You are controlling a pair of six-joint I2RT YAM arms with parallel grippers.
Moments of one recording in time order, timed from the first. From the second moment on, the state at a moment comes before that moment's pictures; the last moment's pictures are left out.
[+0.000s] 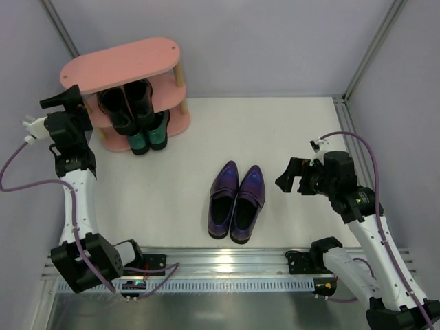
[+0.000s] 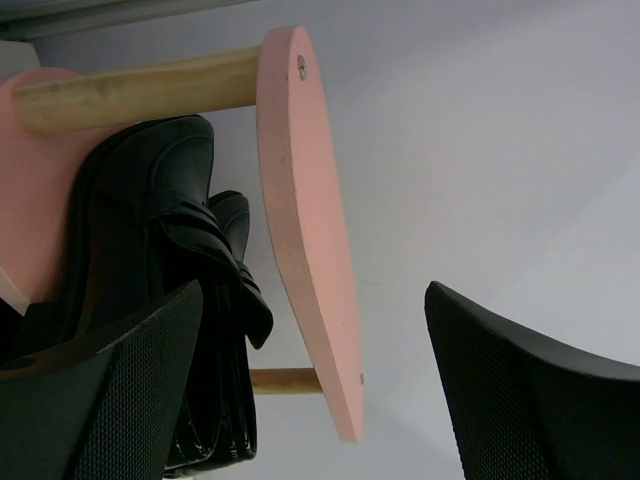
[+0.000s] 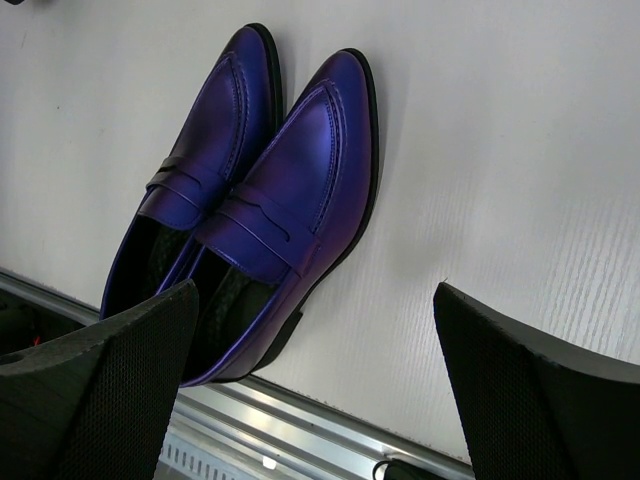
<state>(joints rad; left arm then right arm) 0.35 1.16 1.08 0.08 -0.11 -1.40 0.25 0.74 0.87 -0.78 -0.22 0.36</state>
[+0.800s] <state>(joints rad) 0.36 1.40 1.13 0.28 -0.01 -1.44 0.25 0.76 0.87 -0.78 -0.22 0.36</state>
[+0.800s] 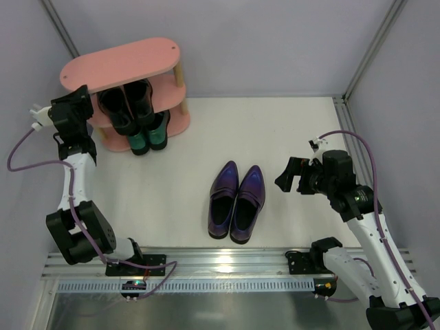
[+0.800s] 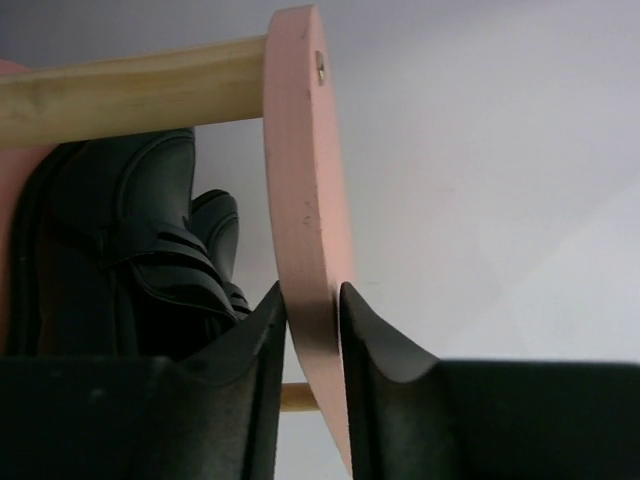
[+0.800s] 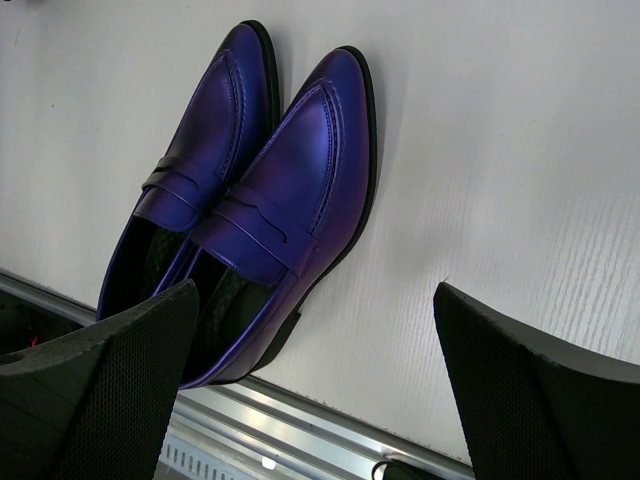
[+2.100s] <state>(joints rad) 0.29 1.15 1.11 -0.09 -0.01 -1.45 0.25 0.74 0.86 -0.77 -0.22 0.36</state>
